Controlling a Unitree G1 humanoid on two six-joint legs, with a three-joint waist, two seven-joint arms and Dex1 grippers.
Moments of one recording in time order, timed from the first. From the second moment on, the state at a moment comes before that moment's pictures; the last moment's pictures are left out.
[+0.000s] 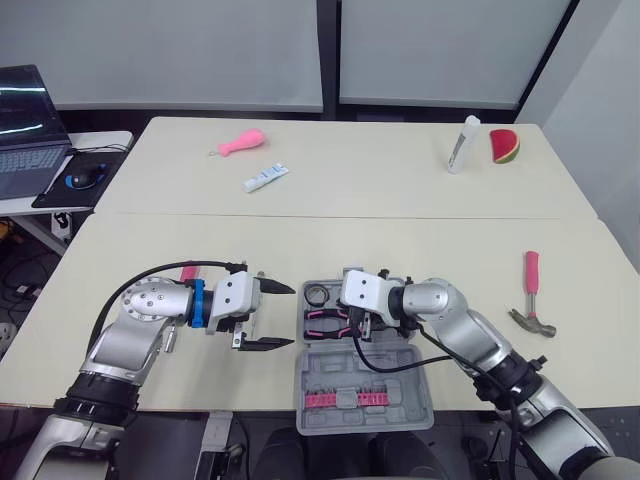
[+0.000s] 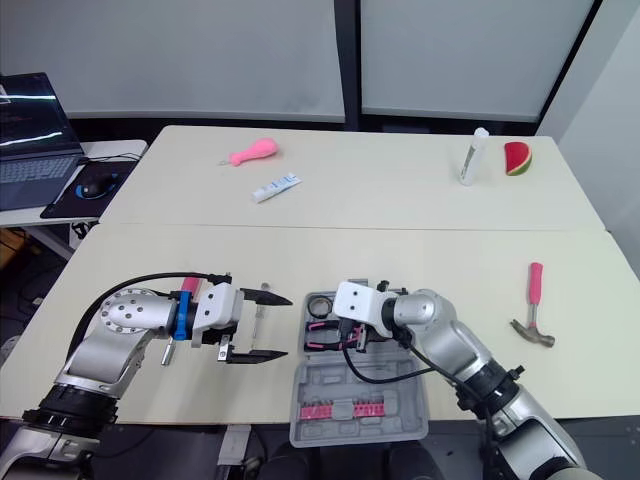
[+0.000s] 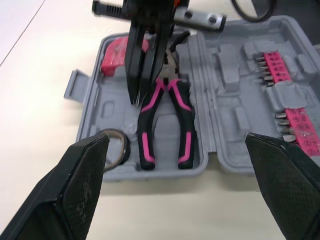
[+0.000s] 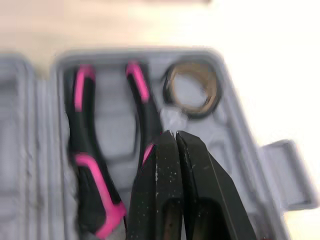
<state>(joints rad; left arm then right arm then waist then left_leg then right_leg) -0.30 0.76 -0.12 0.11 -0.24 -0.10 -1.33 -0.49 -0.38 0.47 -0.14 -0.16 0.46 0.86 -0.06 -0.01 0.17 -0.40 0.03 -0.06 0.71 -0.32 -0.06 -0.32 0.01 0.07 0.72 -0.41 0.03</state>
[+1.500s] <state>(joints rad) -0.23 0.62 -0.29 0.16 0.05 -0.09 -1.09 -0.05 -0.71 0.25 -0.17 -0.14 0.19 0.87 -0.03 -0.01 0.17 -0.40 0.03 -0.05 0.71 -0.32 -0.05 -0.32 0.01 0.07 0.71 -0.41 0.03</state>
